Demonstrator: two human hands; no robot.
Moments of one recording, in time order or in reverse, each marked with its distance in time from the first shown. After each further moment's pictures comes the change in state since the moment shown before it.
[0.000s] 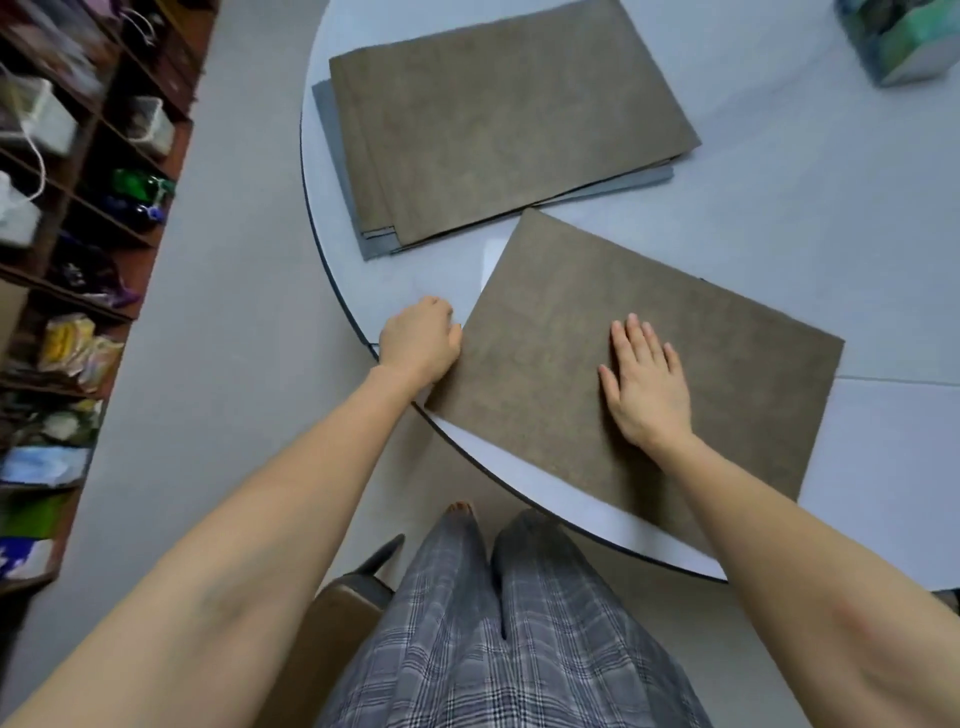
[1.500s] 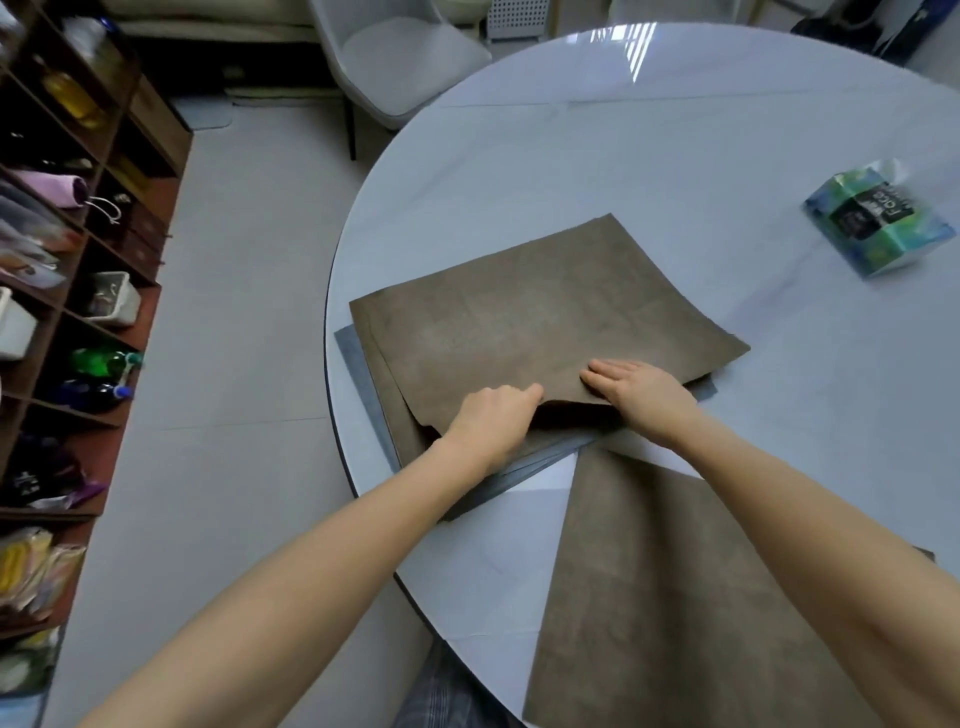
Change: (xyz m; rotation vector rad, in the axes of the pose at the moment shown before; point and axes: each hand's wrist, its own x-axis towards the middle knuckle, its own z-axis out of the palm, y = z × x) left_hand 0.194 0.016 -0.159 0.216 -0.121 0.526; right_hand 0.262 -0.071 -0.145 -0.216 -0.055 -0.344
